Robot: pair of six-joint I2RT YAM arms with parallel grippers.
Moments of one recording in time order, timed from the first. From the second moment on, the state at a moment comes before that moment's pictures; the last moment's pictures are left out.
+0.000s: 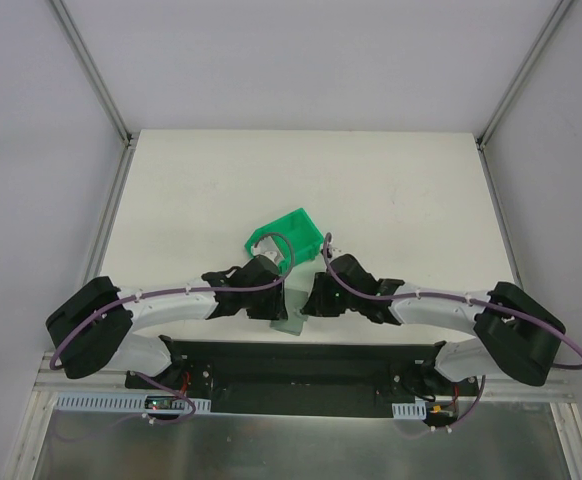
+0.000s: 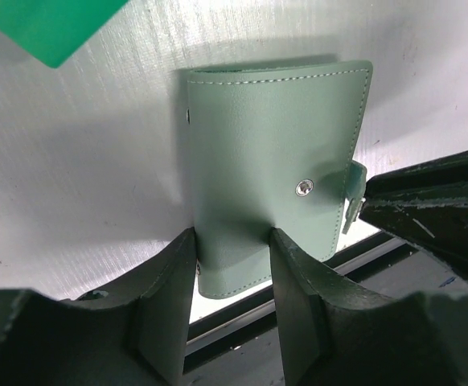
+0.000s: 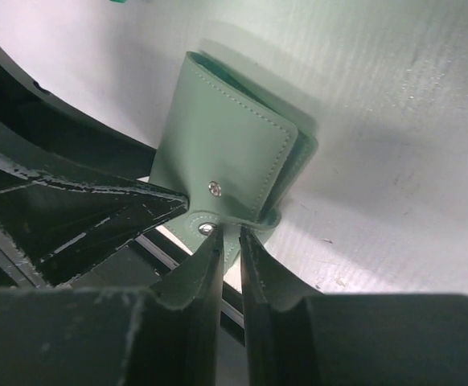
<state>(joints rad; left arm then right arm) -0.94 1.33 0.57 -0.24 0.05 -0.84 0.97 1.36 0.55 0.02 -0.12 0.87</state>
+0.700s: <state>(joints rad) -0.97 1.33 0.57 -0.23 0.01 -0.96 0.98 1.43 0.59 0.02 -0.13 0.86</state>
